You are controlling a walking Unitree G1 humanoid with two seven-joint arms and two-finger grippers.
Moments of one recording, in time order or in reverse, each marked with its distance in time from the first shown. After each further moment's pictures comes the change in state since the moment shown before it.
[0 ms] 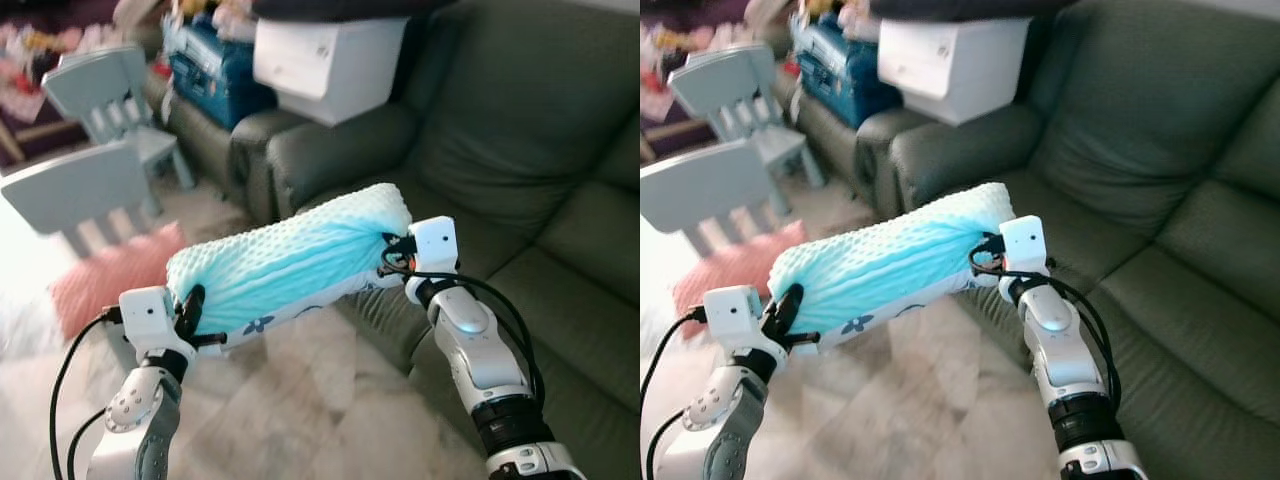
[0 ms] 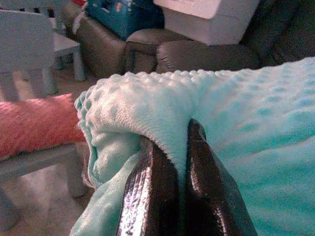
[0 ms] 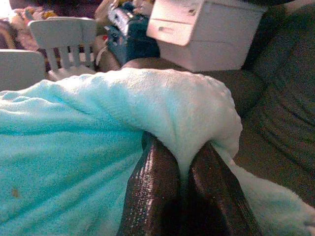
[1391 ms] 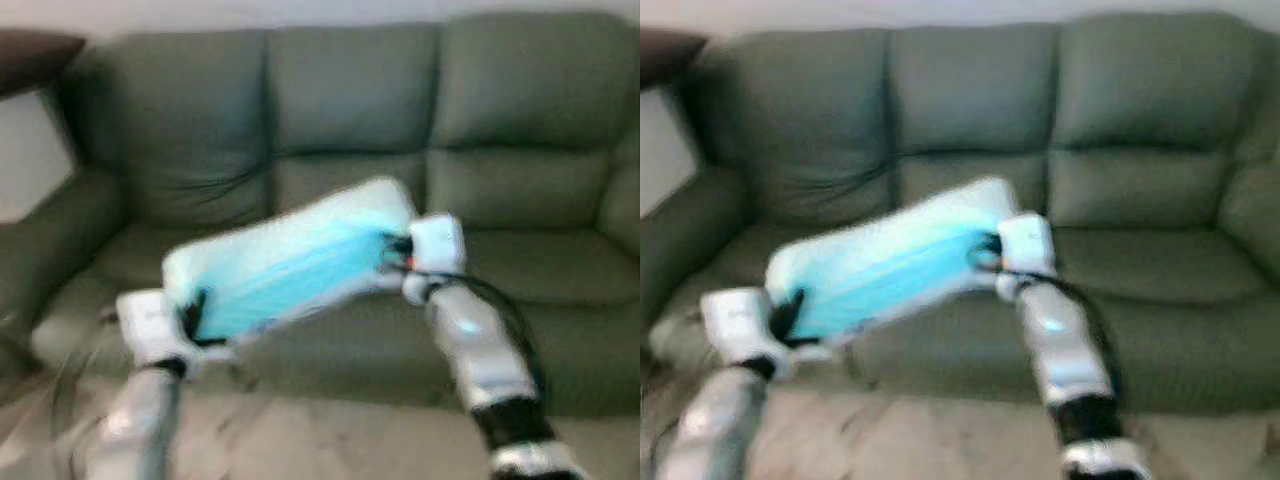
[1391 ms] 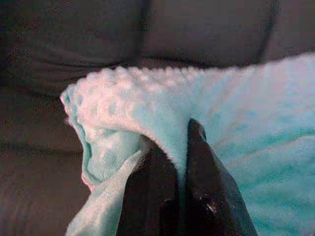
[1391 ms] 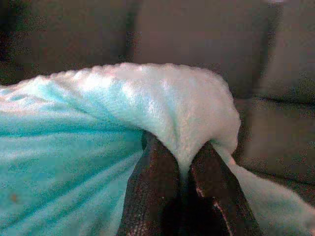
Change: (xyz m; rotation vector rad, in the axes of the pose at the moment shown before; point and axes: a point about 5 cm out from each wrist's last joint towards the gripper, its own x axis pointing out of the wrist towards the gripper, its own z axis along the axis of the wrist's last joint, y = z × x) left arm 0.001 -0.015 -0.005 -0.030 0.002 -0.078; right arm -0.004 -0.013 -0.005 -0.018 0.024 -0.041
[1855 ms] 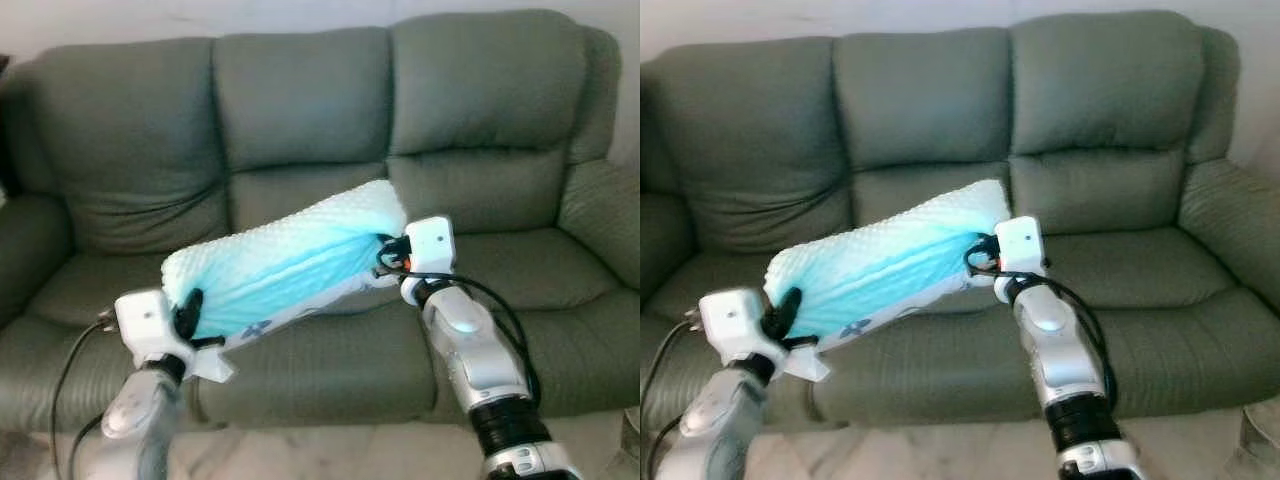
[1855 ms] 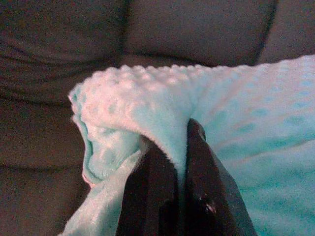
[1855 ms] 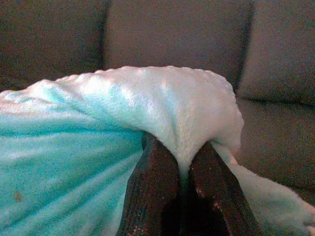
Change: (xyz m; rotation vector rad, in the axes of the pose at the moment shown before) left arm 0.001 0.006 -0.001 -0.023 0.016 0.065; right arm 0.003 0.009 0.004 0.012 -0.017 0.036
